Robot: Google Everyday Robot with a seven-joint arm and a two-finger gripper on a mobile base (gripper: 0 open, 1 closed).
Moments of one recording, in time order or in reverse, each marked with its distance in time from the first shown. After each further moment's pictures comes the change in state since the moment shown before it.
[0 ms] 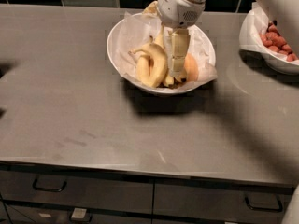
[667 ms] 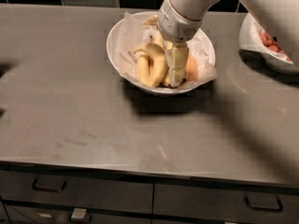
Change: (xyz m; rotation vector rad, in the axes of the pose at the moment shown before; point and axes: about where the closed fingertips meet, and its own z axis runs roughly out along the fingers) arm 0.015 0.006 0.028 0.023 0.004 -0.067
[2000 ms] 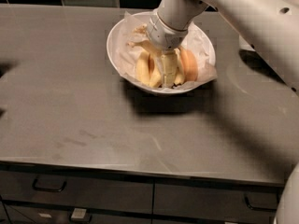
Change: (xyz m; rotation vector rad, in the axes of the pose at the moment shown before) arm -0.002 -0.014 0.042 -0.005 -0.012 -0.054
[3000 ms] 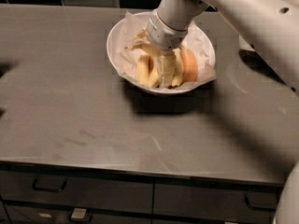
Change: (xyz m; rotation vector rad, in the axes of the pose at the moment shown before) arm -0.001 0.000 -0.001 -0.004 -0.001 0.002
